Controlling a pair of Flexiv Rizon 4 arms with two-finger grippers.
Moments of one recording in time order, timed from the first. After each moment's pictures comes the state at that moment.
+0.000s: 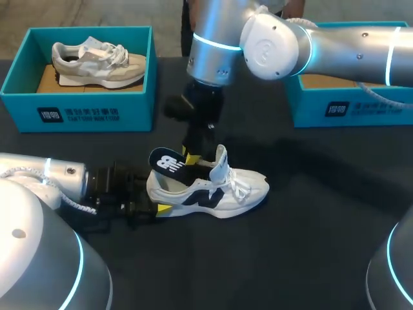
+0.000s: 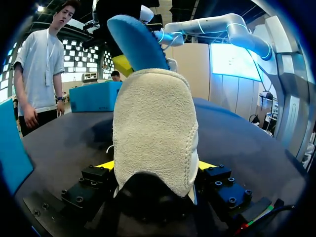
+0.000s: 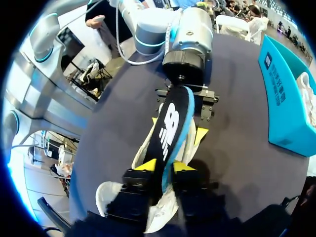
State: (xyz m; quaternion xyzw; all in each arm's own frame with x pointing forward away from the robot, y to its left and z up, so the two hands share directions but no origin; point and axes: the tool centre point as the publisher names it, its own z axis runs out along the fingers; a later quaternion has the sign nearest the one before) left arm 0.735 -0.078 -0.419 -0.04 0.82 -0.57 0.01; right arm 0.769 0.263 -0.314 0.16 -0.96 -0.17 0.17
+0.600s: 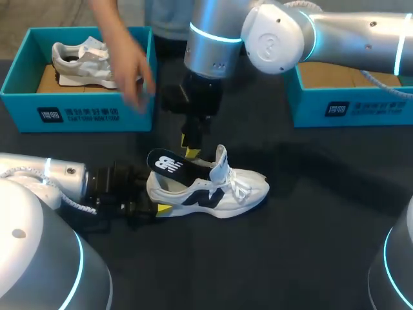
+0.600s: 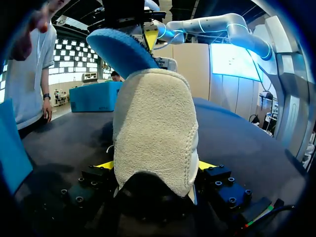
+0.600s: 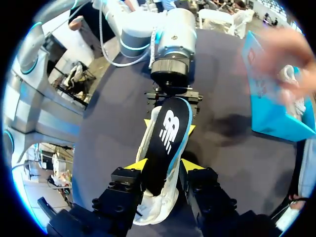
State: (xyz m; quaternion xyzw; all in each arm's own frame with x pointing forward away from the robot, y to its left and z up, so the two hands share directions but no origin) left arm 0.735 -0.078 -0.419 -0.04 0.82 -0.57 0.01; right arm 0.776 0.258 -0.282 0.11 -0.98 -0.14 0.11
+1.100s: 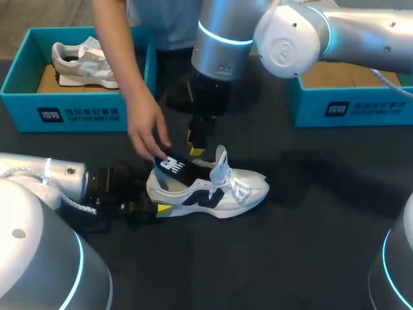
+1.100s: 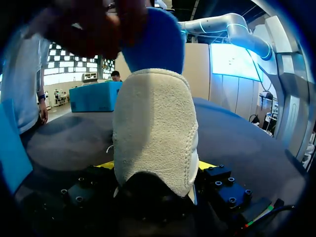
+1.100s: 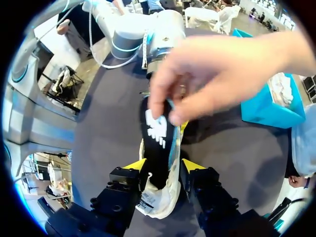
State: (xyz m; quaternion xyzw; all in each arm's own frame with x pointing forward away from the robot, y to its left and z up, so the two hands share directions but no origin) left arm 0.735 -0.078 -0.419 -0.04 0.82 -0.57 0.01; right arm 0.771 0.246 -0.269 0.06 -0.99 -0.14 0.07
